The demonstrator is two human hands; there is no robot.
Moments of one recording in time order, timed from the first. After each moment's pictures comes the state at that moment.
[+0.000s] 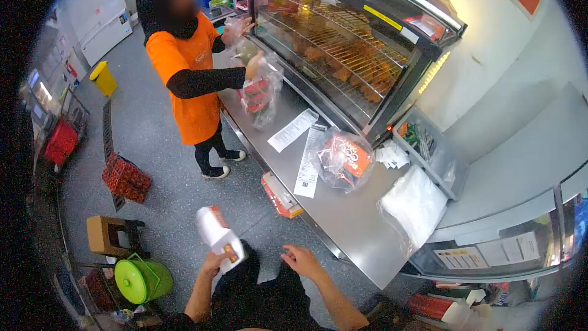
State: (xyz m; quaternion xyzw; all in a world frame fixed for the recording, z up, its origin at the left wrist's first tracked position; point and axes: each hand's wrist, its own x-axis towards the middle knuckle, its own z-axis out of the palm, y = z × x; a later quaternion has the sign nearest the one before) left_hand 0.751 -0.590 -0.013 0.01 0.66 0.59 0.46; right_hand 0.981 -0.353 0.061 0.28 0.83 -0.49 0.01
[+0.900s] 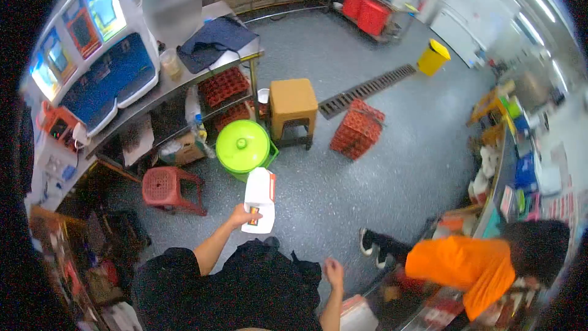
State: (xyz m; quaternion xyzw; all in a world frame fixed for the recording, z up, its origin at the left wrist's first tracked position) left_hand 0.600 -1.103 -0.083 -0.37 0.69 0.63 0.01; right_hand 0.489 -0.682 -0.077 0.00 0.81 -0.50 0.32
